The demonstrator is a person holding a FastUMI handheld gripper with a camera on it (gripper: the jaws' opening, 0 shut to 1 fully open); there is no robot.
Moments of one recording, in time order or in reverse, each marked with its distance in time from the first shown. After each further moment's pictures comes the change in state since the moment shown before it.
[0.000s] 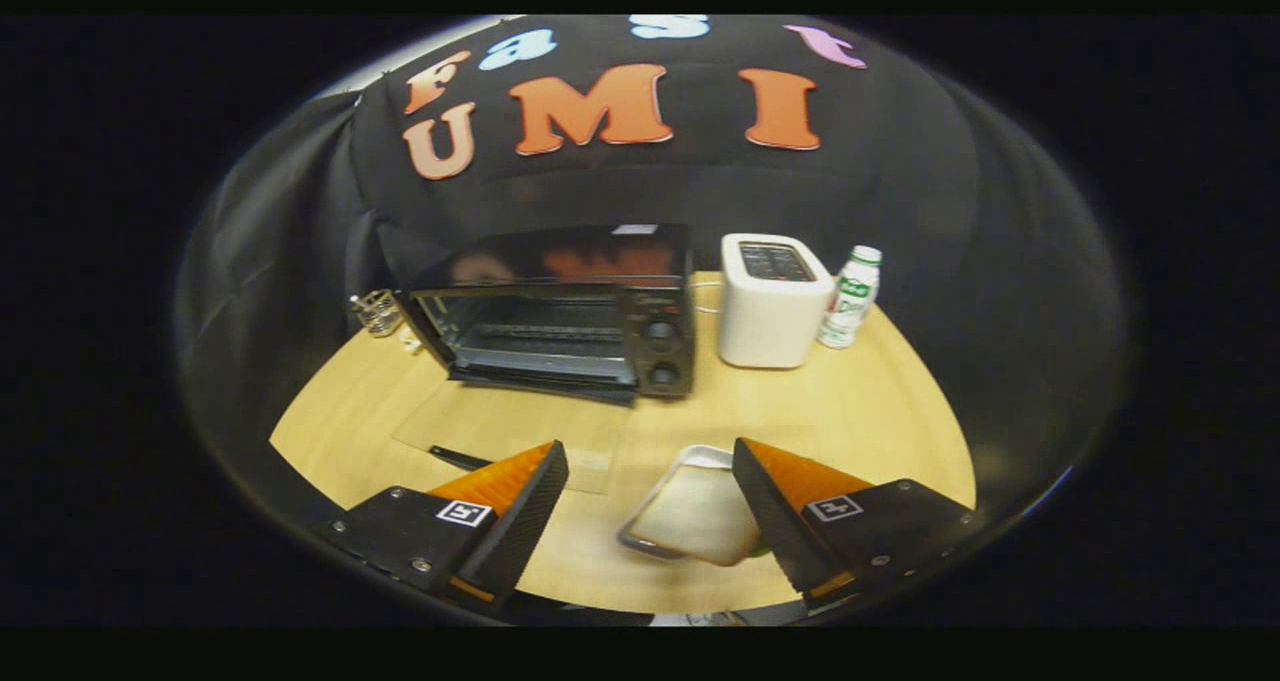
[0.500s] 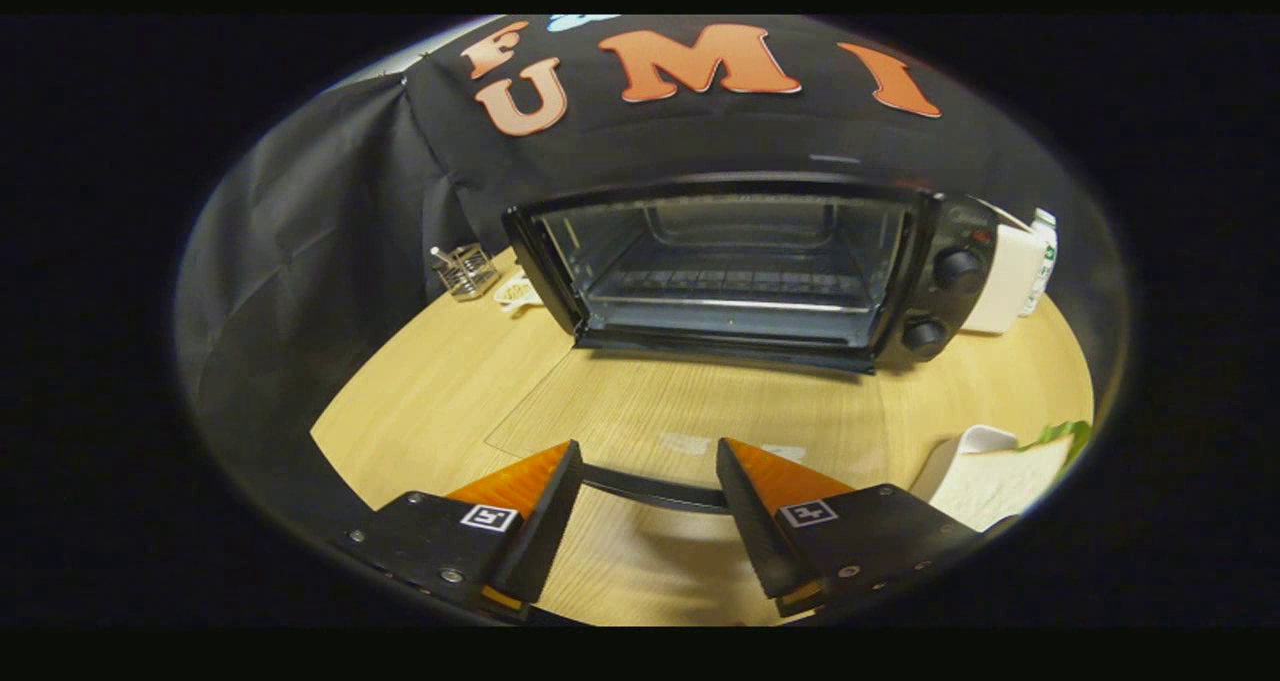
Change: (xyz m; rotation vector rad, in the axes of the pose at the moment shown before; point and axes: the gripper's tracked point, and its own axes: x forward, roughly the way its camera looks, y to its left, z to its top) arm 0.064 0.188 -0.033 -0.031 0.049 0.288
